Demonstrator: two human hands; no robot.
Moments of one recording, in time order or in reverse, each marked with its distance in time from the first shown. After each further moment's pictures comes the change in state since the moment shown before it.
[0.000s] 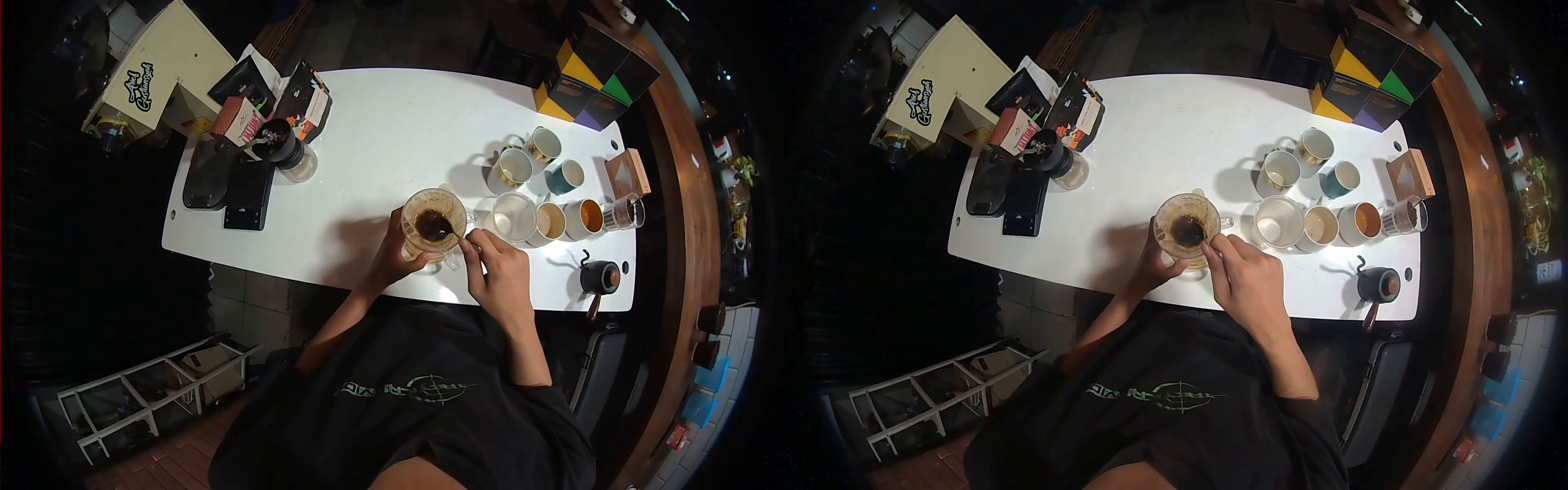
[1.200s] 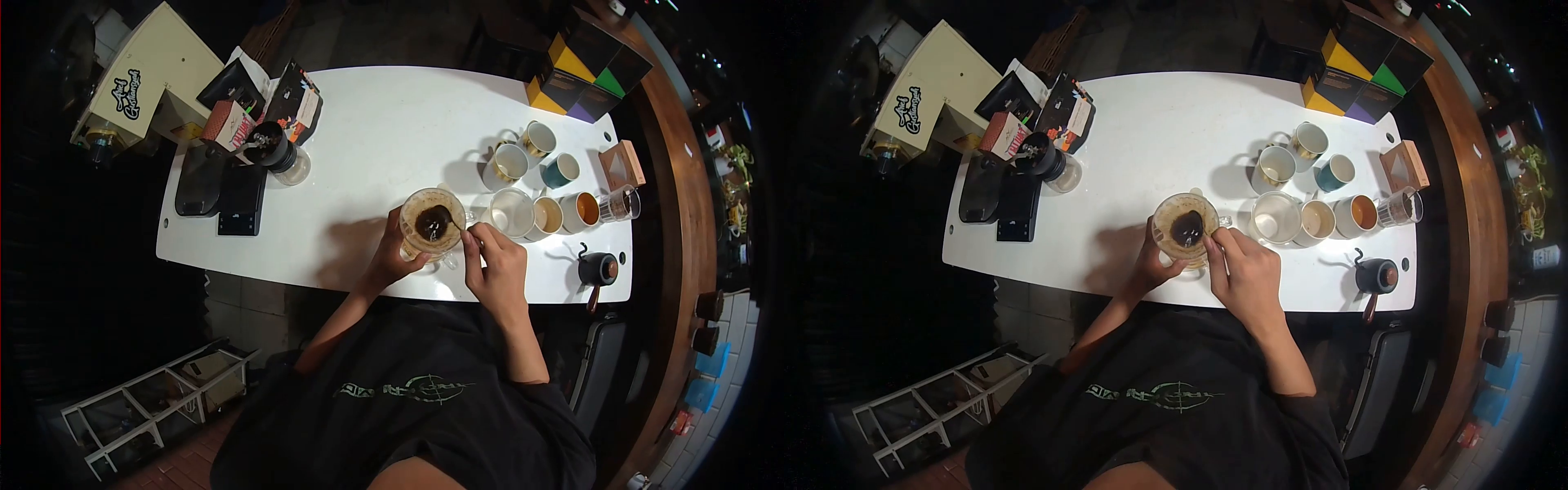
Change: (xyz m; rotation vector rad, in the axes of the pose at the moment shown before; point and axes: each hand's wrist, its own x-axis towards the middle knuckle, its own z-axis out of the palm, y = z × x) left_hand 0.000 0.002 -0.002 -0.053 -0.037 -0.051; right_hand 0.002 0.000 0.014 0.028 0.119 0.055
